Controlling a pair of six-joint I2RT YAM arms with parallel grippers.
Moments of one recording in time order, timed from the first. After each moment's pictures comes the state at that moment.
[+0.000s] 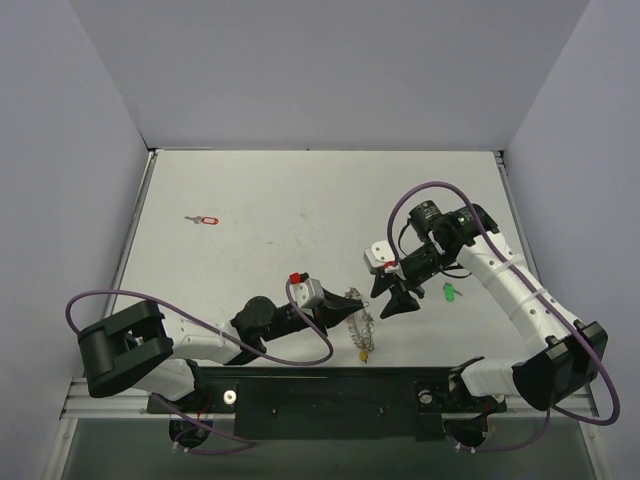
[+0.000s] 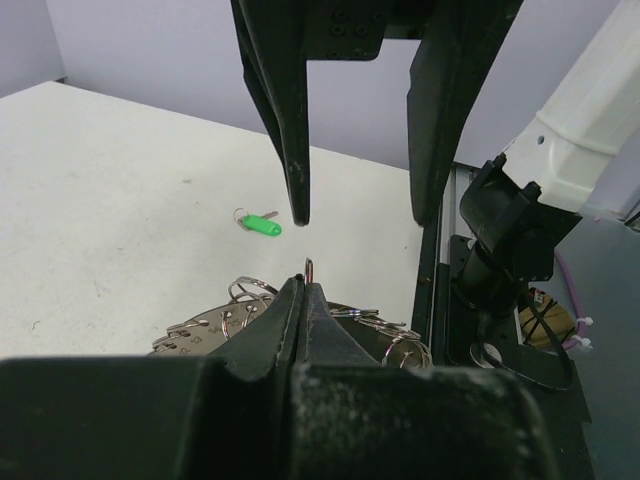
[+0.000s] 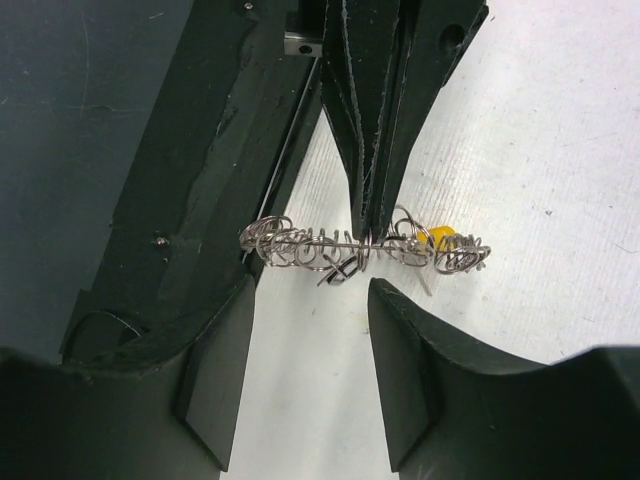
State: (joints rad) left arm -1.12 1.39 0.35 1.24 0.16 -0.20; right arm 0.47 1.31 1.26 -1.43 -0.94 -1.38
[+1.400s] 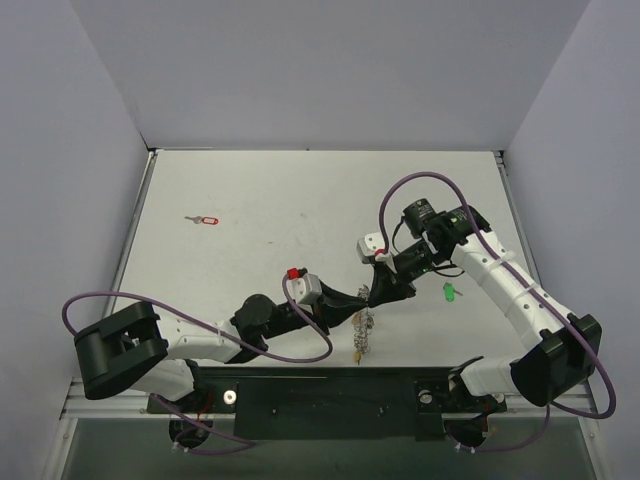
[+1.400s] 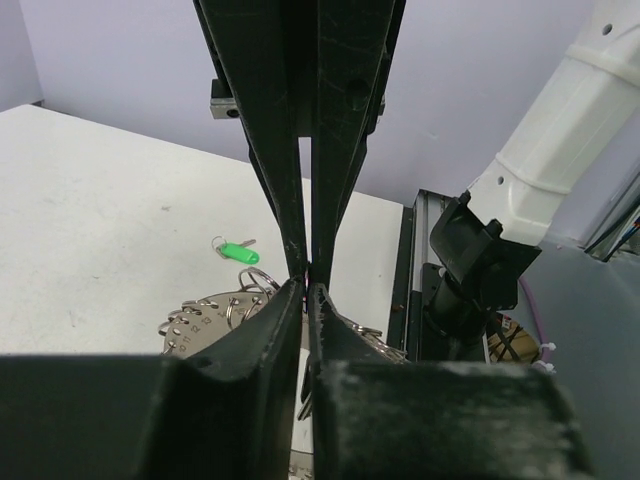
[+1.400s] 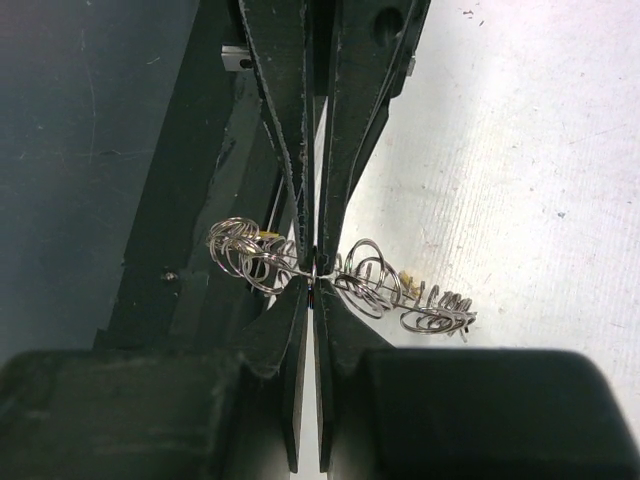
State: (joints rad) left arm -1.12 1.37 0.39 1.24 0.19 -0.25; right arm 0.48 1.34 1.24 -1.31 -0.98 -1.20
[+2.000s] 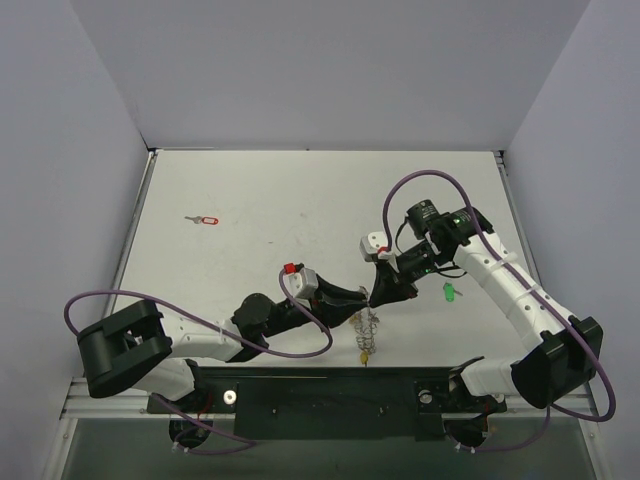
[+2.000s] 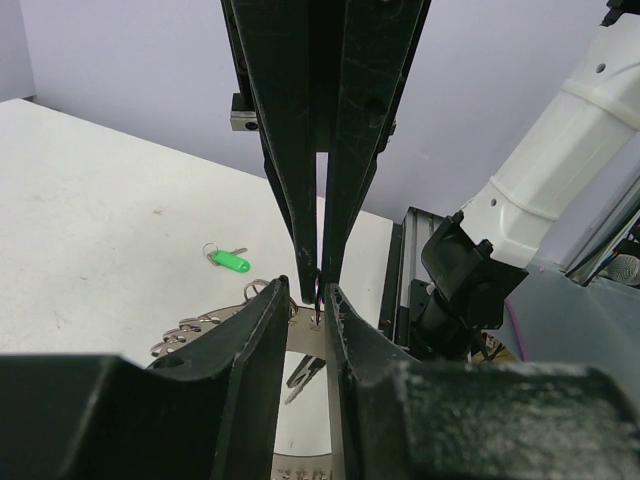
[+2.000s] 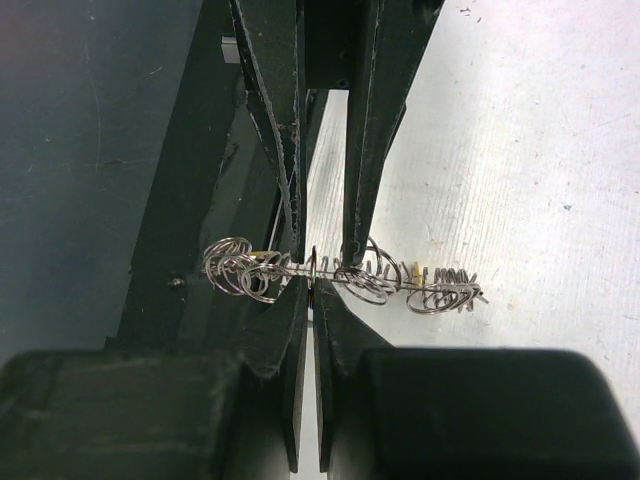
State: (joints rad) left arm -1.10 1.39 0.39 1.29 0.18 -0.33; right arm 0.46 1.33 1.21 -1.30 -1.00 -1.18
